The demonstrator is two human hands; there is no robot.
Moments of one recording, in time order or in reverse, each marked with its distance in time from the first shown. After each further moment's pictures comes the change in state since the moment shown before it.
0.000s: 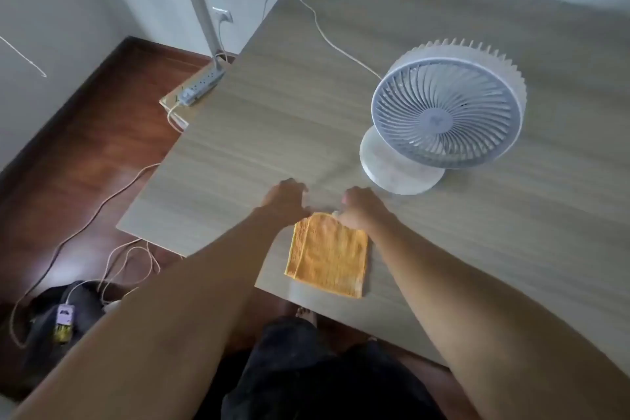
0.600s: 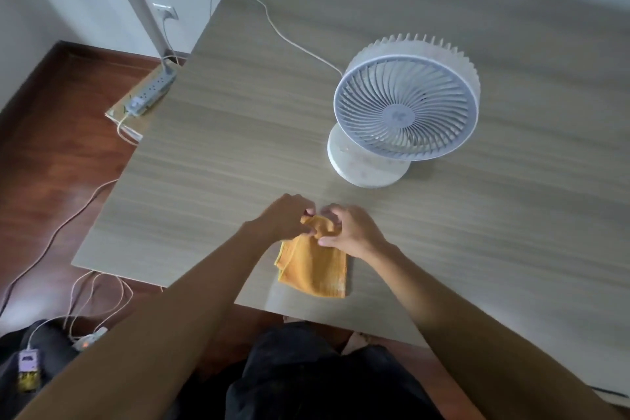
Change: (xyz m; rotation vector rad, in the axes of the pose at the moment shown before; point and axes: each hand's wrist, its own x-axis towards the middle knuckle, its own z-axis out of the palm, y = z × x) left_hand 0.008 0.036 0.003 -0.028 -0.173 0.300; right_hand -0.029 0.042 0.024 0.261 0.185 -0.122
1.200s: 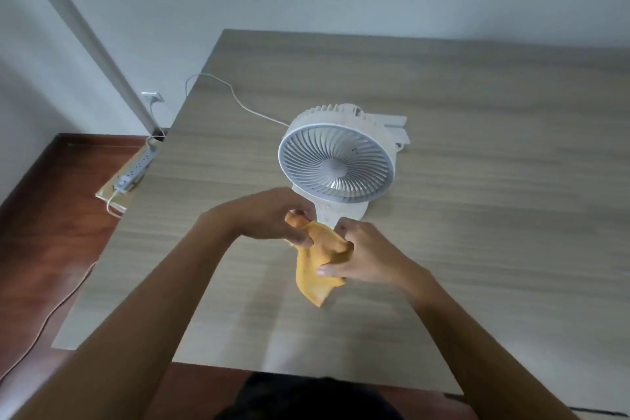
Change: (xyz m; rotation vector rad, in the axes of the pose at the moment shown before) left_hand -0.032 0.138 -0.133 0.015 -0.148 0.329; right_hand -0.069 0.012 -0.130 0.239 0.123 -0.232
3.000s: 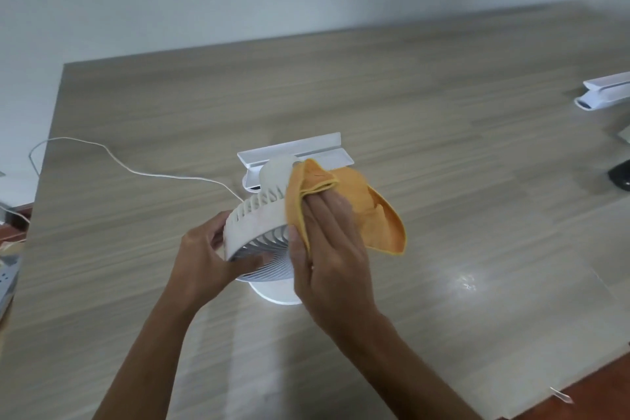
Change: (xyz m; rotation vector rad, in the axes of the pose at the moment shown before) left_hand 0.113 -0.098 -0.052 -0.449 0.478 0.141; right_hand 0.112 -0.050 -0.023 -0.378 1.069 -0.092
